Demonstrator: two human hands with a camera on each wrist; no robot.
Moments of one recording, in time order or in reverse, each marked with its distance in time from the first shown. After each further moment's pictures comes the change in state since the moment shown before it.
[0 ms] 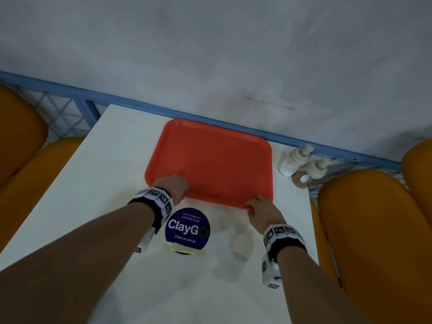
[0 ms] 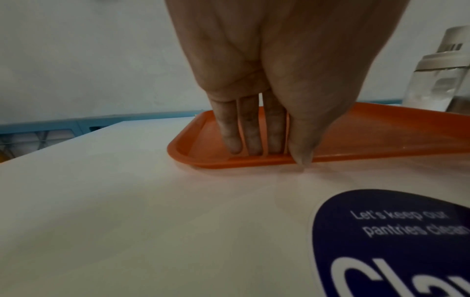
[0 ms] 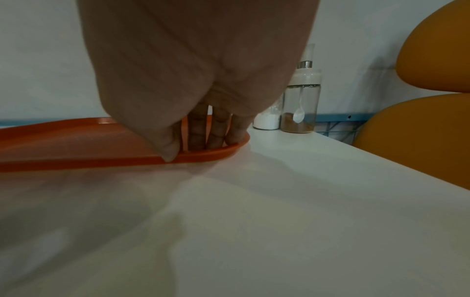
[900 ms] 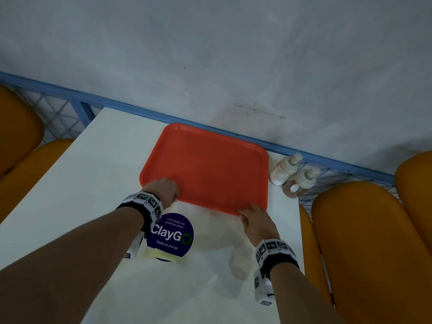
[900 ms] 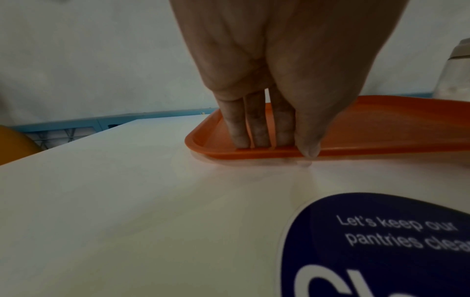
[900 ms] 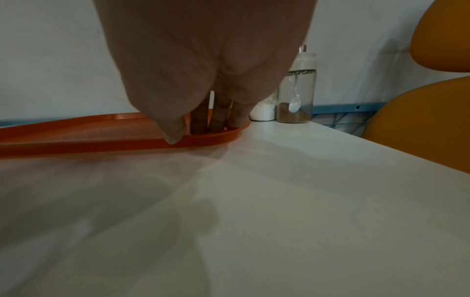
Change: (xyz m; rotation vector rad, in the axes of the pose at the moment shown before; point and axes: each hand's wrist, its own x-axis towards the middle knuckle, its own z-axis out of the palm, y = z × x) left_hand 0.011 0.016 0.002 -0.036 0.013 -0.078; right_hand -0.004 0.032 0.004 0.004 0.090 -0.074
